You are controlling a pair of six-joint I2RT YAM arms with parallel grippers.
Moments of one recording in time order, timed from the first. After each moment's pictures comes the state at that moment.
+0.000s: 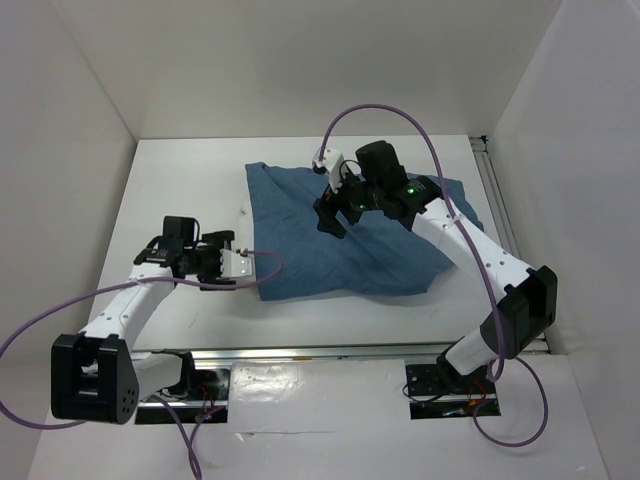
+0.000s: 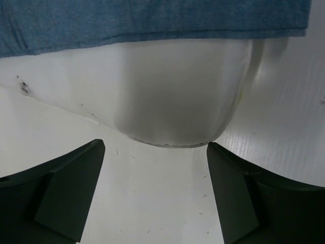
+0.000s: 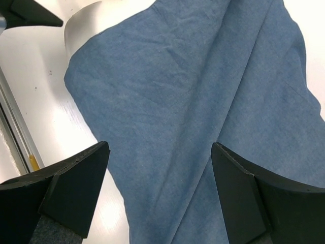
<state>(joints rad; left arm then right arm) -0.05 1.16 0.71 -0.53 0.52 1.39 0.59 1.50 1.46 -0.60 -0.40 -0.34</state>
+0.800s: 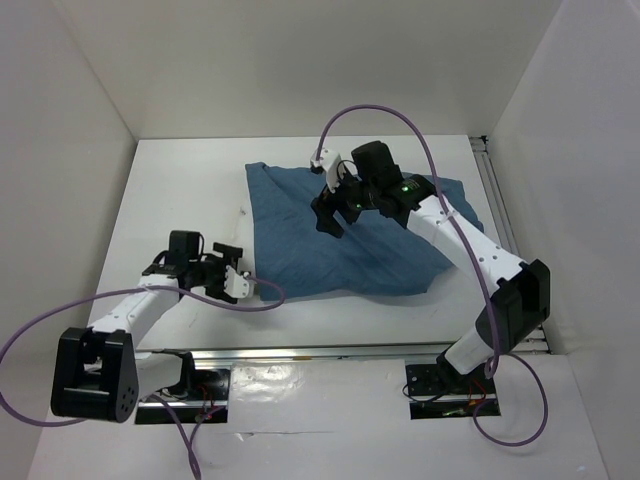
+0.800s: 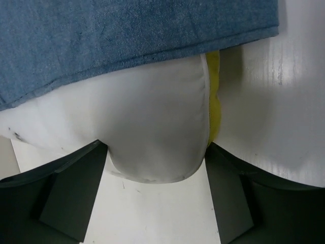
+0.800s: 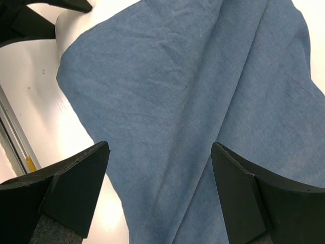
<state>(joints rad) -0.06 1.15 0.54 -0.34 0.62 1.62 0.59 1.54 1.46 -0.60 -0.38 -0.32</state>
